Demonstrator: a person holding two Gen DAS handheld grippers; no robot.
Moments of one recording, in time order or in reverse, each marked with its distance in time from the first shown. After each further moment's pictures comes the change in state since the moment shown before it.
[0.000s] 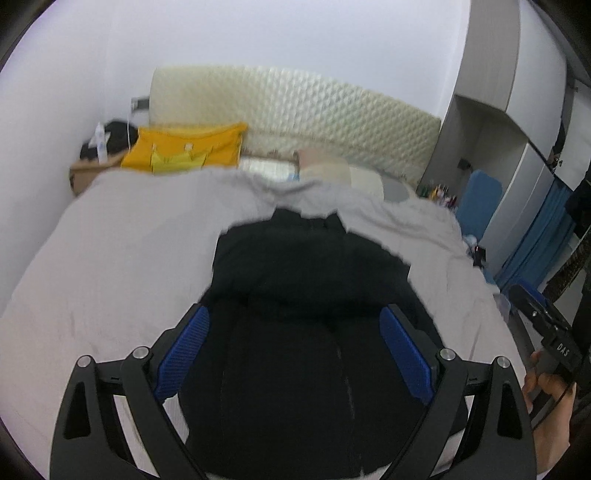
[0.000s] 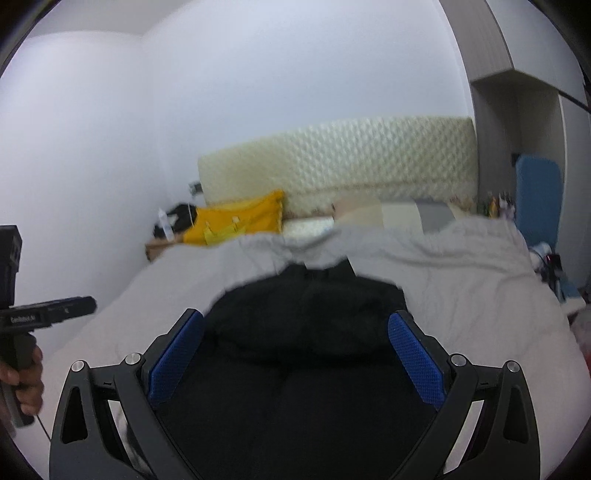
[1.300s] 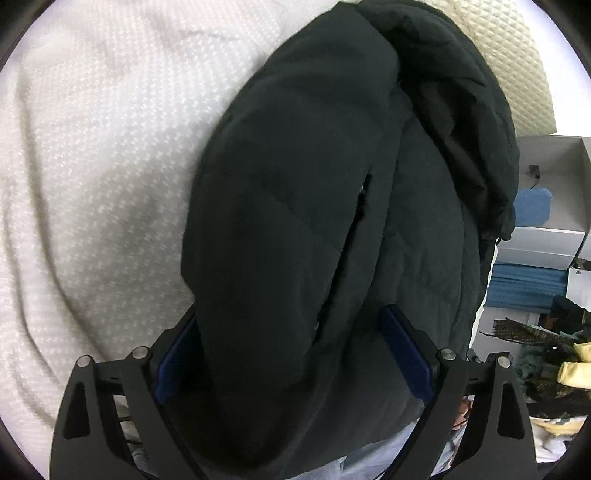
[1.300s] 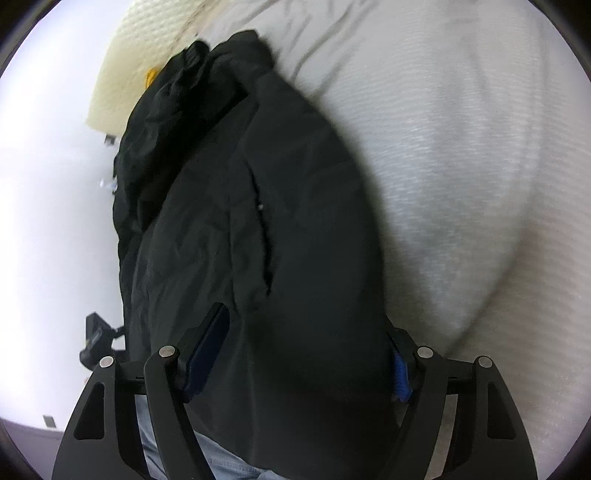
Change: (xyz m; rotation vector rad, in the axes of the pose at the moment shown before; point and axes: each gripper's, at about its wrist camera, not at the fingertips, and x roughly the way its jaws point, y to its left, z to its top) left arm 0.195 0.132 -0.165 -0.593 0.700 -0.156; right arm 0.082 -0.210 -0.214 0.687 0.687 0.146
